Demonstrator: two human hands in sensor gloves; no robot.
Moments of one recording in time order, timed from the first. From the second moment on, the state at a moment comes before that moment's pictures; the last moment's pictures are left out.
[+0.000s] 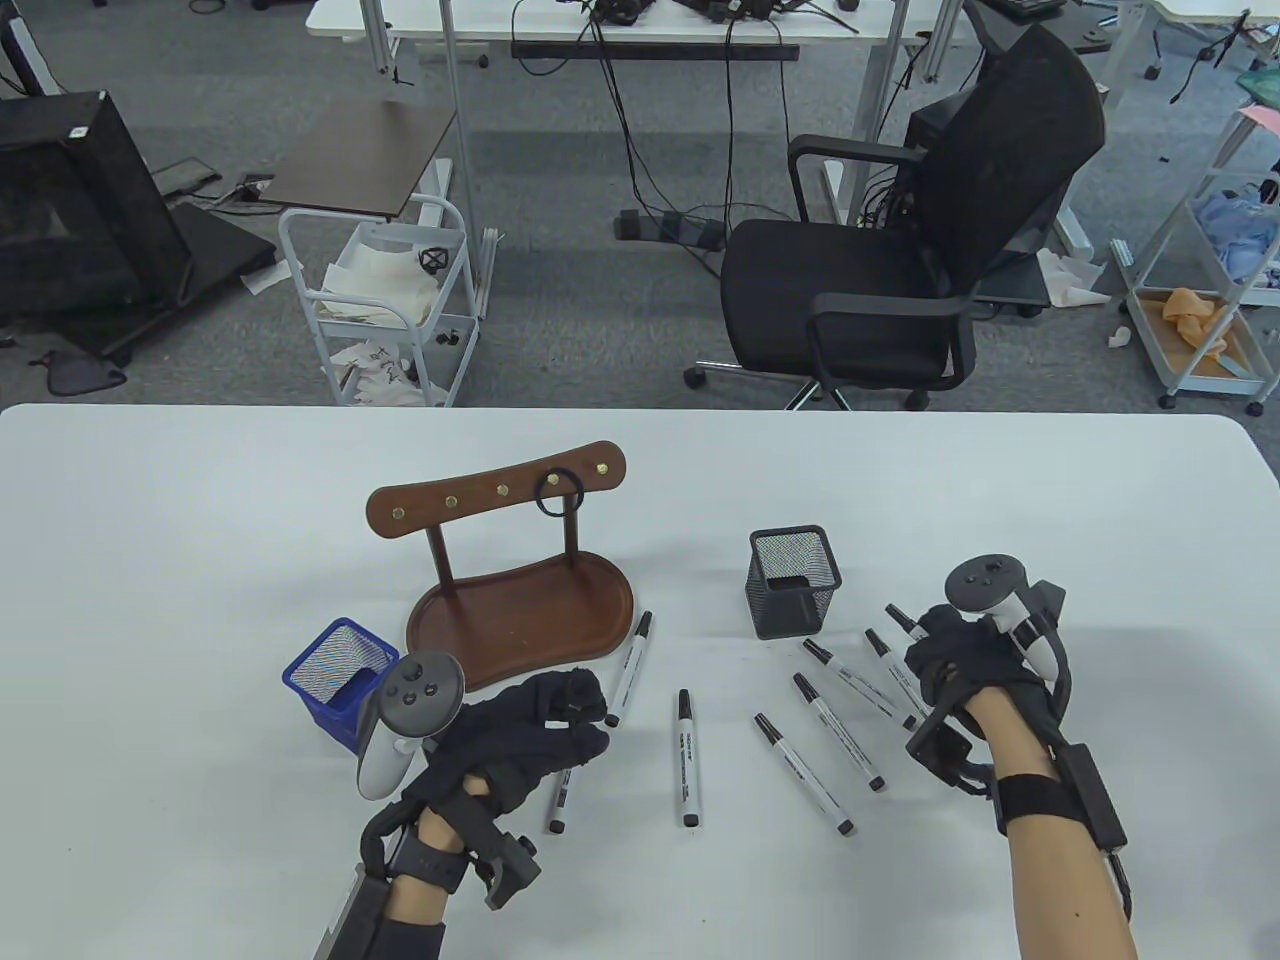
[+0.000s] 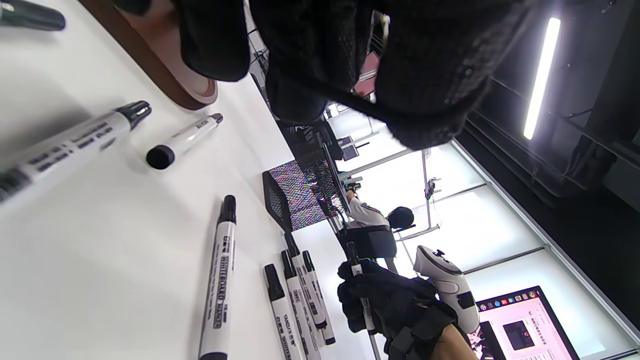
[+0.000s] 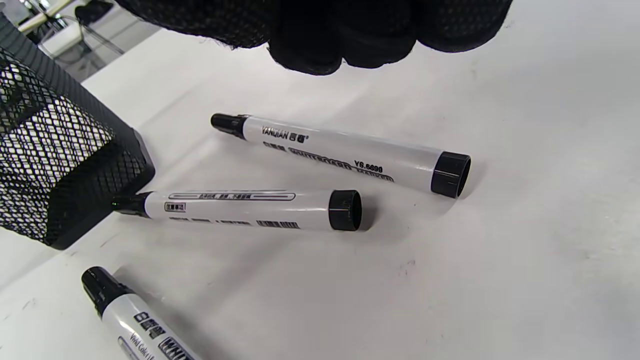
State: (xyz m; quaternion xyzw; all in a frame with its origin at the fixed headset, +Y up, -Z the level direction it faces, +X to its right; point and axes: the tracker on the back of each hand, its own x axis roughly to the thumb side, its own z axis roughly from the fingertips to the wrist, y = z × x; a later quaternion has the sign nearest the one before) left_hand -0.167 -0.721 -0.325 -0.14 -0.18 0.55 0.80; right_hand 0.298 -0.716 -0.422 -0.18 0.22 0.93 0.24
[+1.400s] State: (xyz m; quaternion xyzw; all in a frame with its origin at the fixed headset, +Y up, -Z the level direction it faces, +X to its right) left_hand -0.169 -0.721 -0.326 -0.13 -0.18 0.55 0.80; right_hand 0.282 -0.743 -0.430 -0.20 0.23 0.94 0.12
